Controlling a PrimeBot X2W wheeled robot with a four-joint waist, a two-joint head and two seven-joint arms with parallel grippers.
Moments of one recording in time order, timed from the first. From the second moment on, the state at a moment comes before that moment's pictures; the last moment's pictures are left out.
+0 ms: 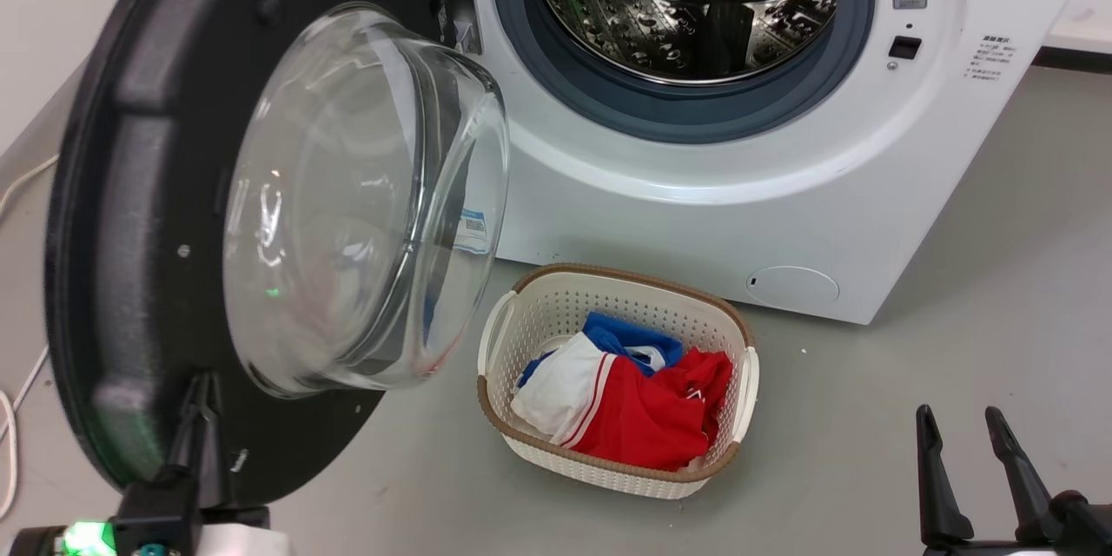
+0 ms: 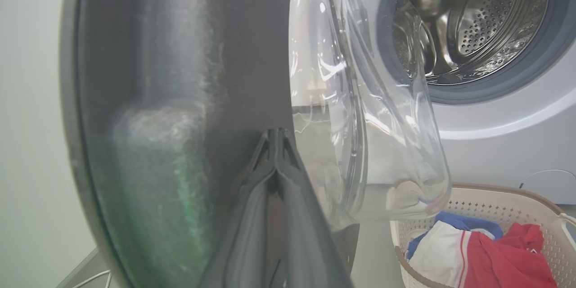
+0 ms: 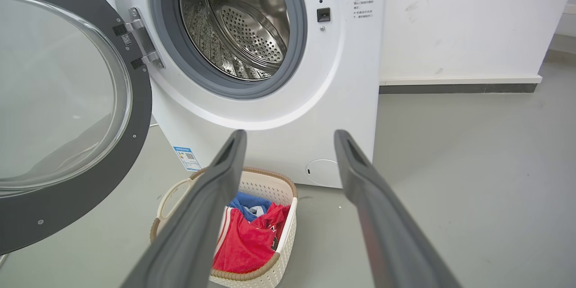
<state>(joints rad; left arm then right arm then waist) 0.12 0.27 -0.04 -0.03 -0.09 0.19 -0.27 0.17 -0.05 -0.10 0.05 0.17 0.13 -0.26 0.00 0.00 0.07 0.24</state>
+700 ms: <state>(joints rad) 0.02 0.29 0.20 0.06 -0.12 0.17 -0.27 0.12 -0.05 -0.10 0.04 0.15 0.13 -0.26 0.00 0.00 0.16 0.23</state>
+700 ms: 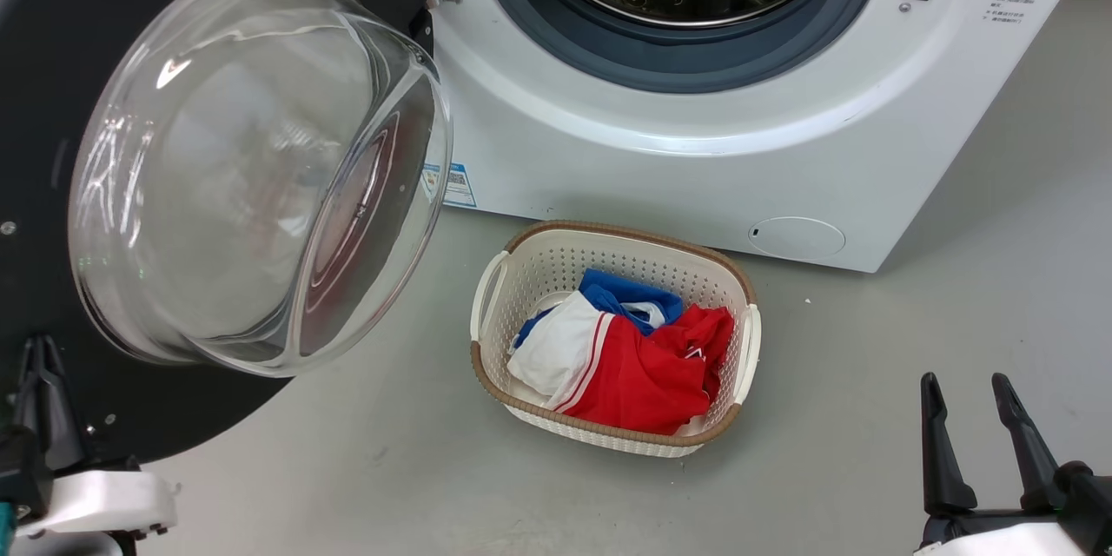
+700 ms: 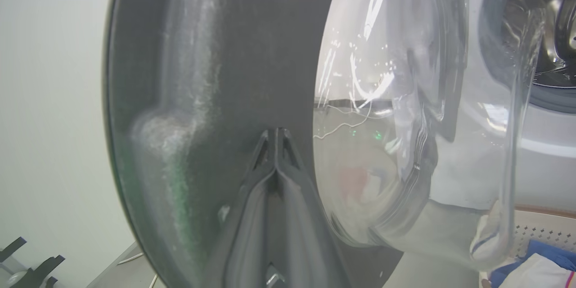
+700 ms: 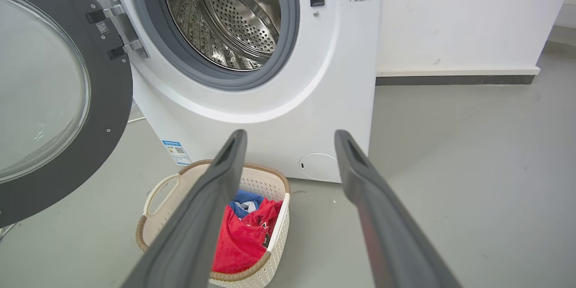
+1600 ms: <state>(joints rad) -0.16 0.32 0.39 0.24 -0.12 0.08 -0.27 0.07 -0.05 -0.11 0.04 0.11 0.13 -0.26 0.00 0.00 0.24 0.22</state>
